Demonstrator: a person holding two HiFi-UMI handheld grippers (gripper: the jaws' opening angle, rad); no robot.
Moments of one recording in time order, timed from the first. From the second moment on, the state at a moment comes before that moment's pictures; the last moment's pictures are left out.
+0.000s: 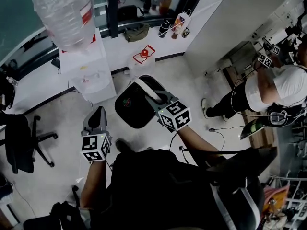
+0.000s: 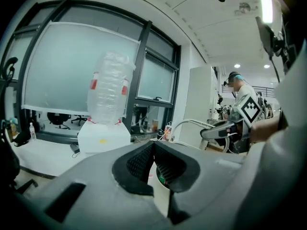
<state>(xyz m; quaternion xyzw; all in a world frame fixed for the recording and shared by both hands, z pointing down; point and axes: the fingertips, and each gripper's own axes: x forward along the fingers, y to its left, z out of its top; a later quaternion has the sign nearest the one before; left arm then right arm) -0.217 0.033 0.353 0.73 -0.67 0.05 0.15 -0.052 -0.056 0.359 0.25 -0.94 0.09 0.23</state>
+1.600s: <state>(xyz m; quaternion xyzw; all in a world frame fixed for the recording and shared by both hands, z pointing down) -0.203 -0.100 0.504 0.72 -0.65 0.11 0.22 -0.071 -0.177 0.547 0.18 -0.93 0.10 0.30</state>
